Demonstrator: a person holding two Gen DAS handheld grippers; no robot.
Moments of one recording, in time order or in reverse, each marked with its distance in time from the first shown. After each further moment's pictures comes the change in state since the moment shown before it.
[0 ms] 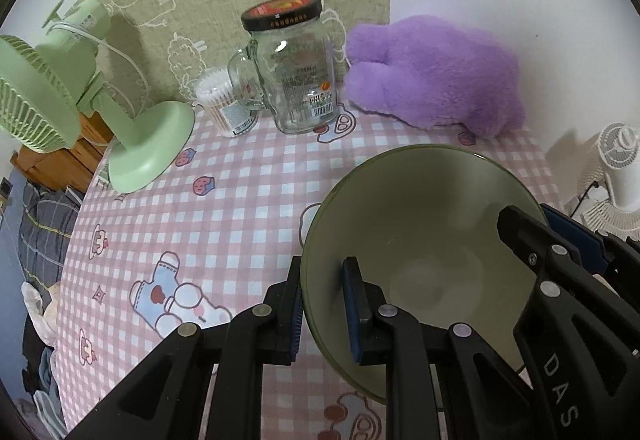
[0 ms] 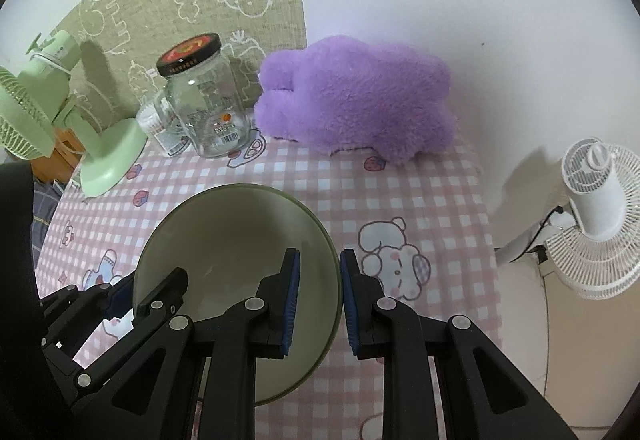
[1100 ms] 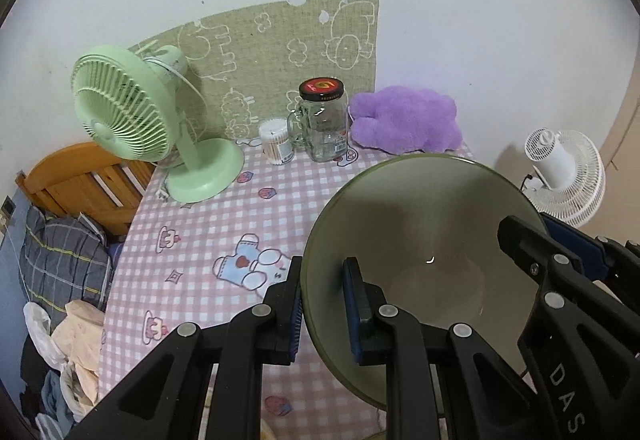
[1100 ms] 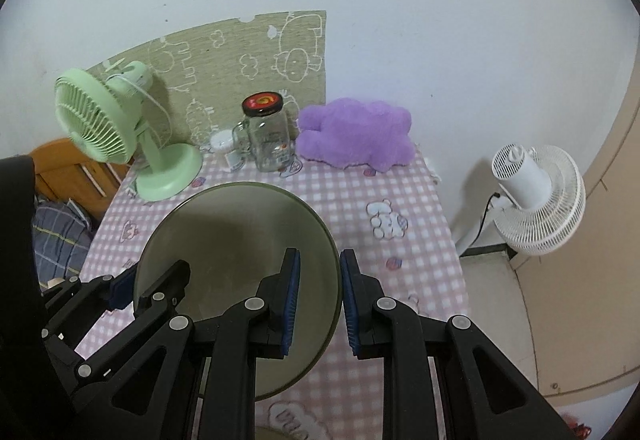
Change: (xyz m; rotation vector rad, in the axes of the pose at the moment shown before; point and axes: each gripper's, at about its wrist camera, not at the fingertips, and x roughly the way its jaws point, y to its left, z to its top) left arm -0.160 0.088 -0.075 0.074 -0.176 -0.109; right arm -0.181 0.086 -0.074 0.045 -0.142 -0.095
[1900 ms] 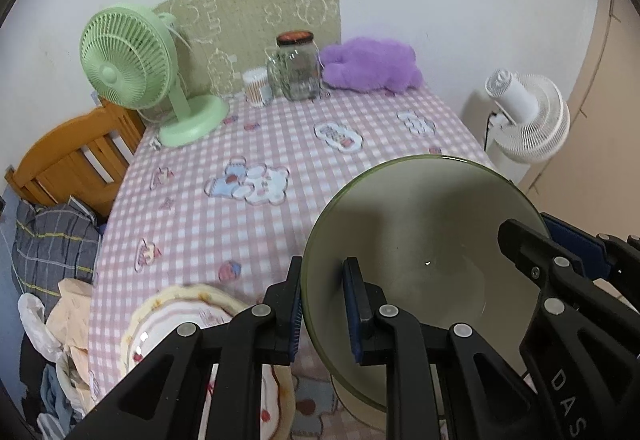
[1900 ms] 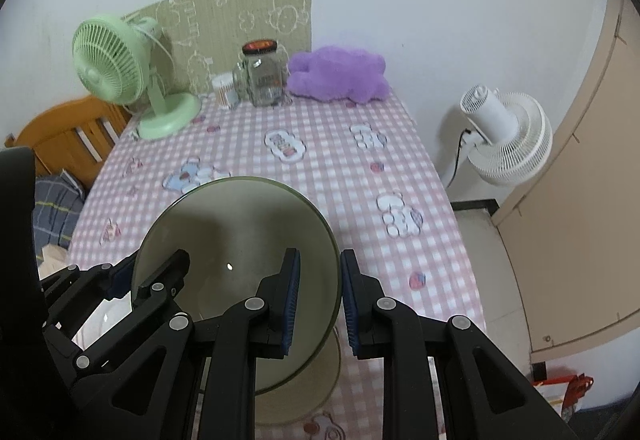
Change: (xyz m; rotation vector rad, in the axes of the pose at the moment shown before) left arm -0.036 0.000 -0.115 0.079 0.062 -0.071; right arm -0.054 0.017 -0.115 0.031 0.083 -0.077
